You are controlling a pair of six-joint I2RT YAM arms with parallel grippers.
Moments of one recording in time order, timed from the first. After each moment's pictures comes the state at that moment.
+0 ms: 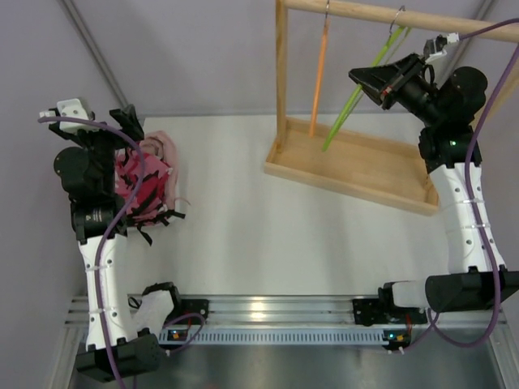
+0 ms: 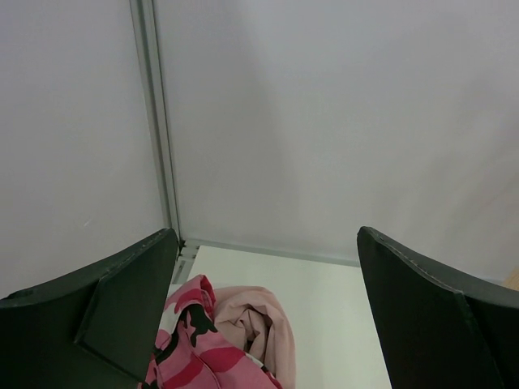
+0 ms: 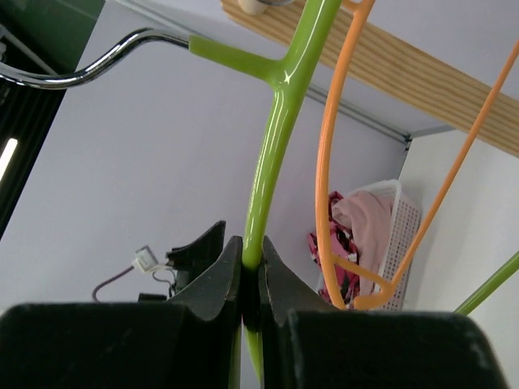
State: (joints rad) left arm 0.22 0.91 1.19 0.00 0.09 -0.12; right arm 0.04 1.32 1.59 -0.05 -0.71 1.26
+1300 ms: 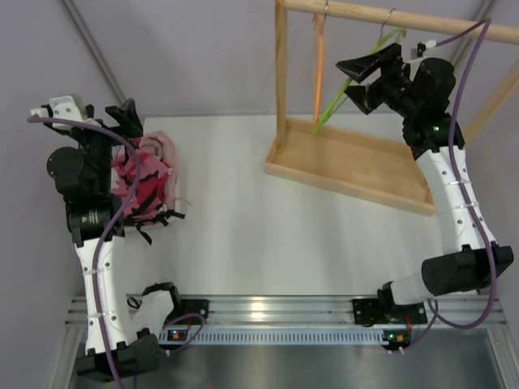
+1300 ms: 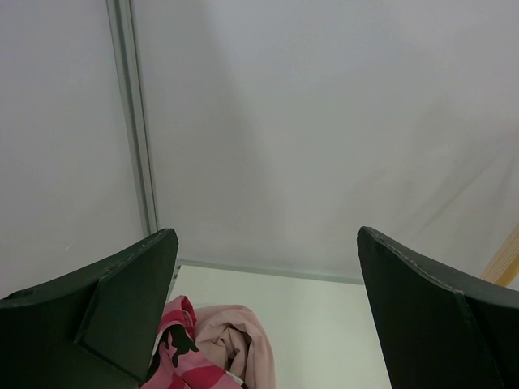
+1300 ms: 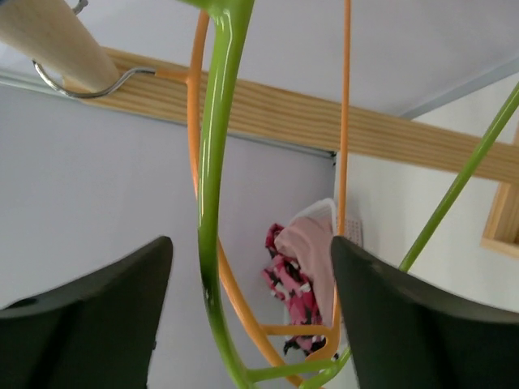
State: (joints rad) left arm 0.22 0.91 1.25 -0.01 0.14 -0.16; right arm 0.14 1.46 1.71 -0.30 -0.41 1.18
